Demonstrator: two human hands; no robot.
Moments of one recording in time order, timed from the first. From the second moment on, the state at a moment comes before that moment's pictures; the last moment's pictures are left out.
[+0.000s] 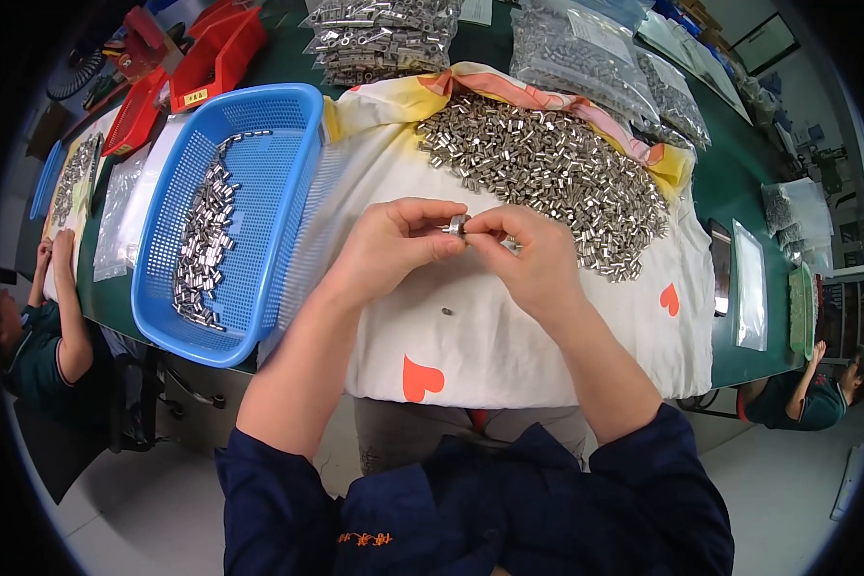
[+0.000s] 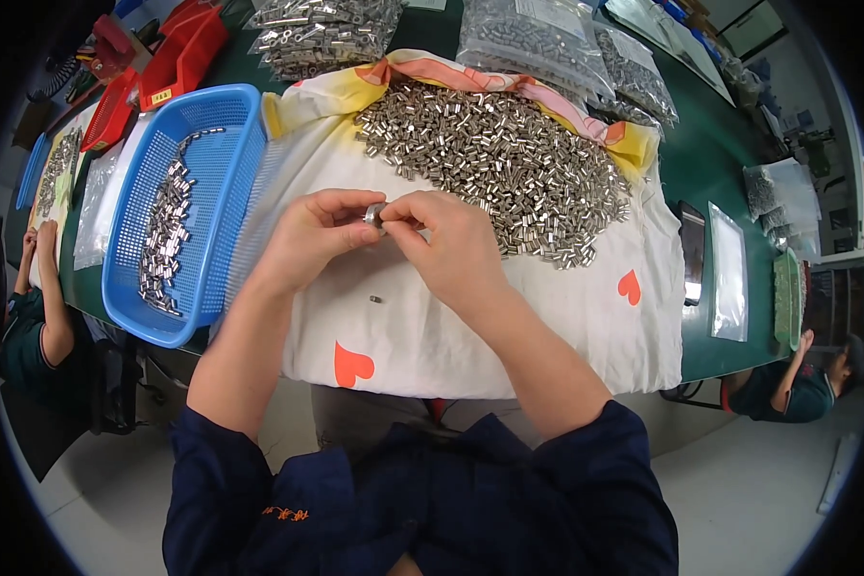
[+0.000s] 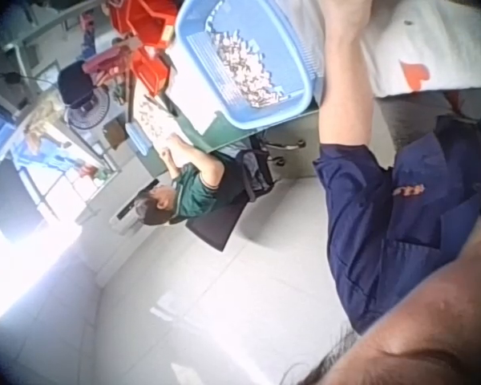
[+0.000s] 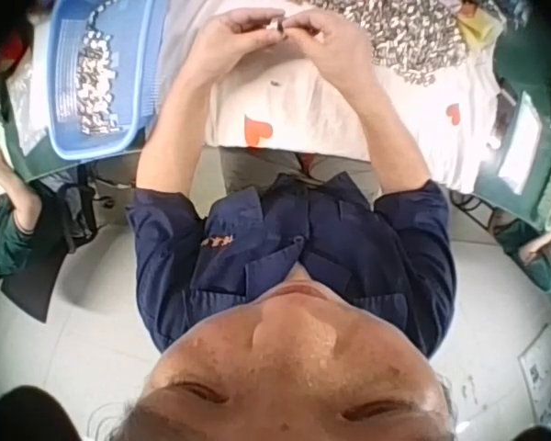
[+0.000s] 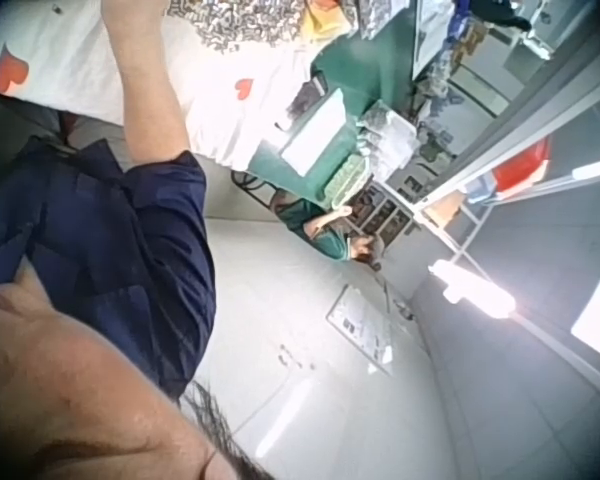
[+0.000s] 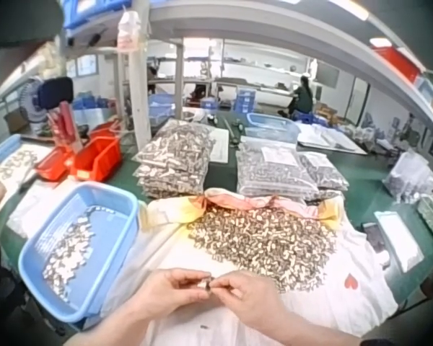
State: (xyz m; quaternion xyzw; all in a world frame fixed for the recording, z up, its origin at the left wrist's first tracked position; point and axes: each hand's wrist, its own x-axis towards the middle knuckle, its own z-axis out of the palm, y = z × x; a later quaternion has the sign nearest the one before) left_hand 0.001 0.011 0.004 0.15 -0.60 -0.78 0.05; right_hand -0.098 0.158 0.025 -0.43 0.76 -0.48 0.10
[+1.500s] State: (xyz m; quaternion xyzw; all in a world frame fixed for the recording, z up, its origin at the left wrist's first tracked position) left_hand 0.002 0.014 -0.001 0.15 -0.61 -0.78 0.05; right_hand -0.095 0.156 0.018 -0.50 0.75 -0.44 -0.01
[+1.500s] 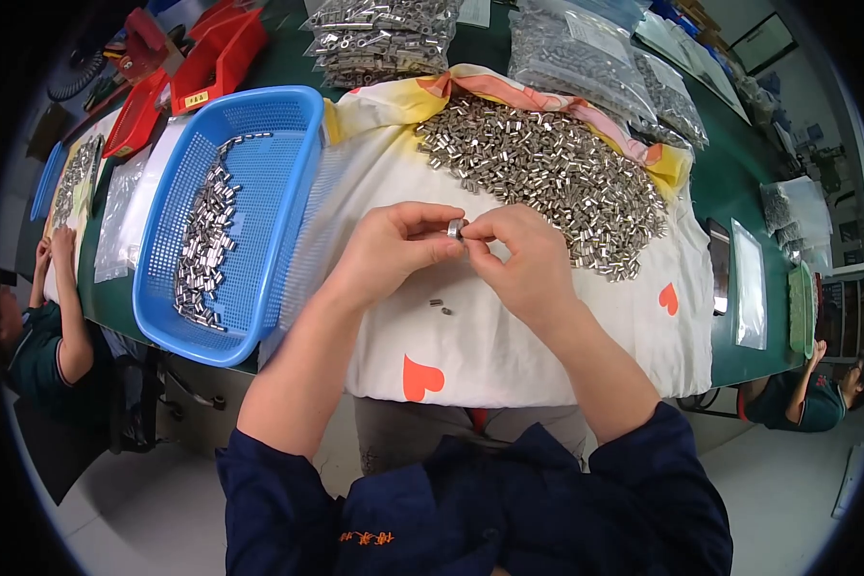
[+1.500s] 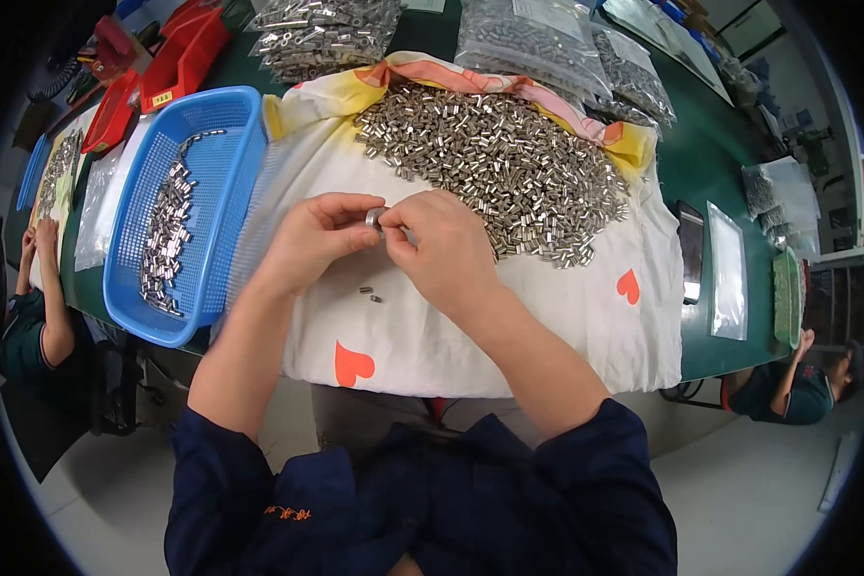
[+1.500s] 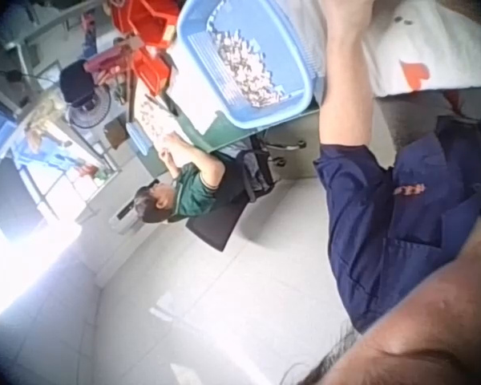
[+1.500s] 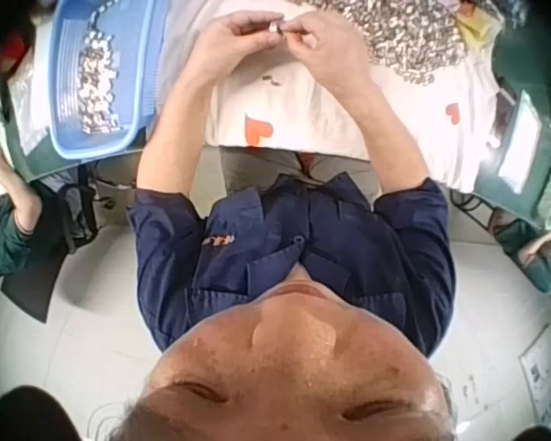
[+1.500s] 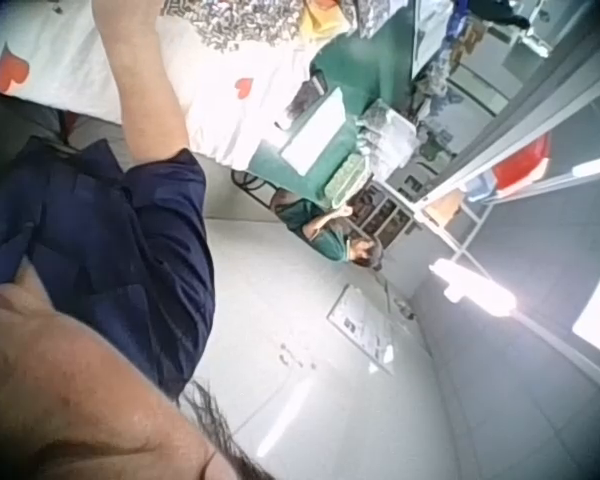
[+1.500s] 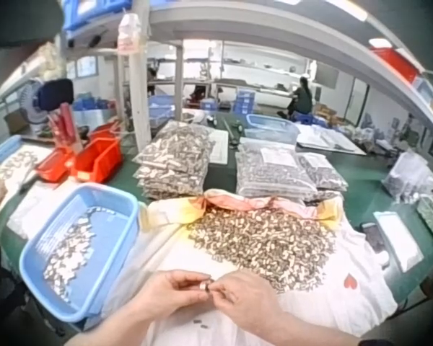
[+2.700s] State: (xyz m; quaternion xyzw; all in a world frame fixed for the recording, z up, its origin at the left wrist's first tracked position) left_hand 0.005 0.009 0.004 0.16 -0.59 -0.79 0.00; right_hand -0.119 0.158 0.026 -0.45 0.82 -0.36 0.07
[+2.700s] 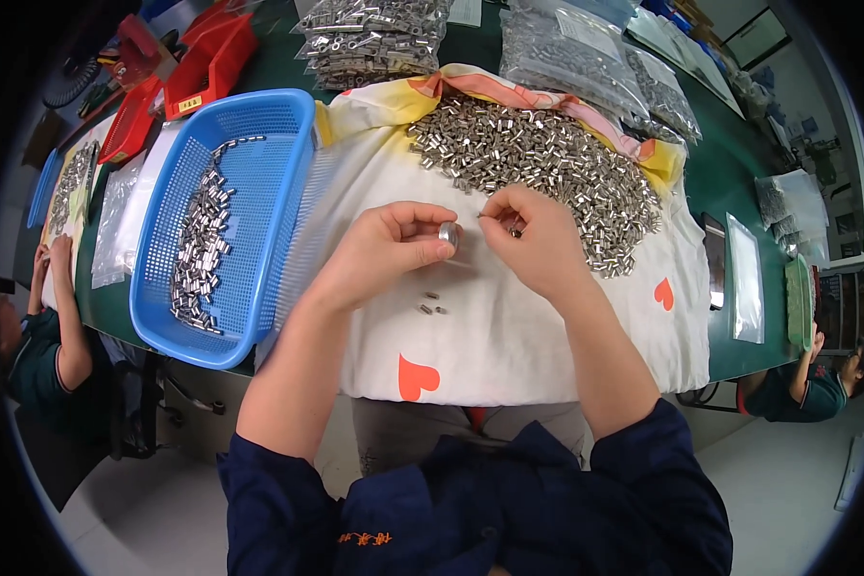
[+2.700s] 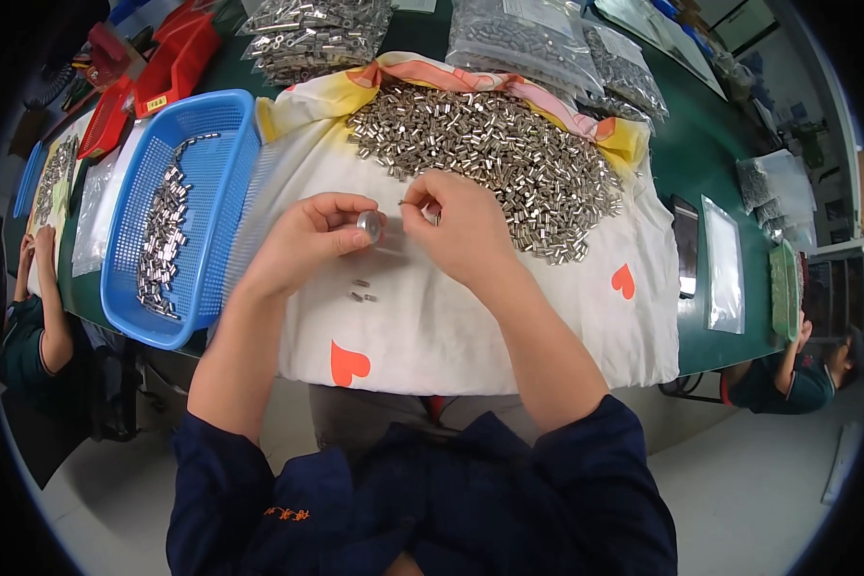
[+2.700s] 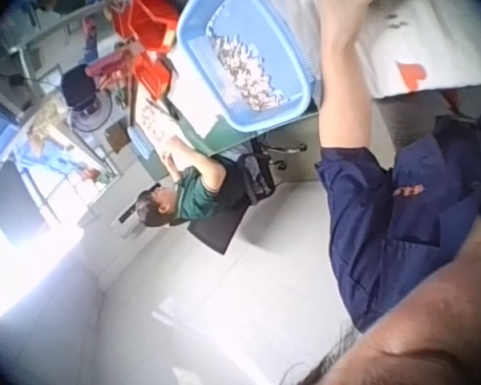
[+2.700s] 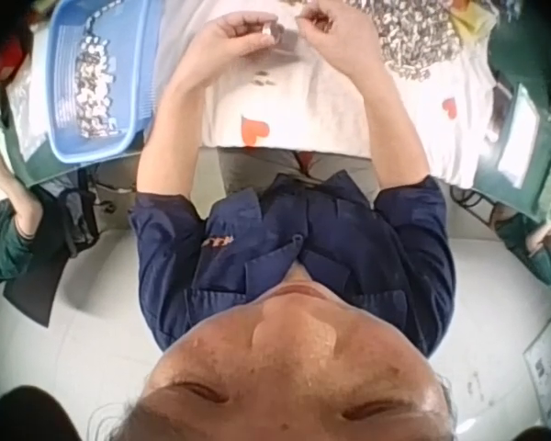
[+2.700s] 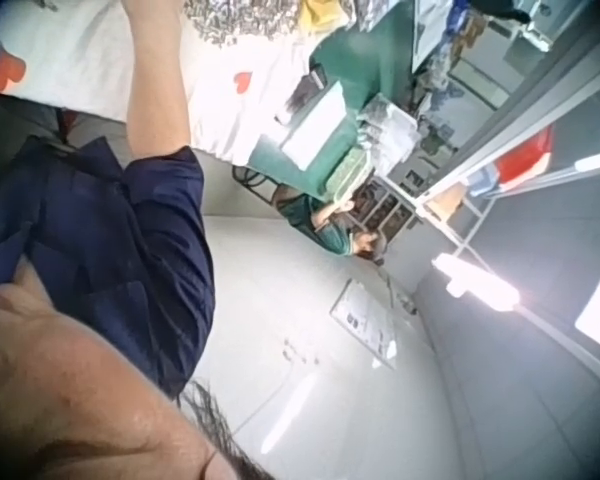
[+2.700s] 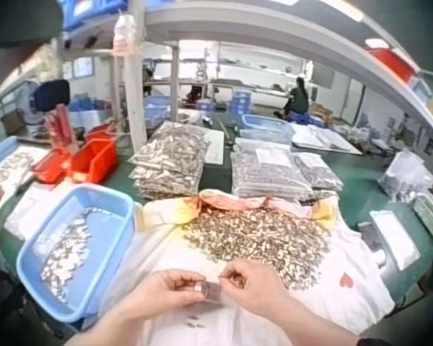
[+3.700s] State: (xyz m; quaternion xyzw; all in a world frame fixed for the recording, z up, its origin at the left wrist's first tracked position) left_hand 0.011 0.014 0.018 0.15 -0.65 -0.75 -0.06; right_hand -0.139 0.174 0.036 -0.42 0.83 -0.36 0.12
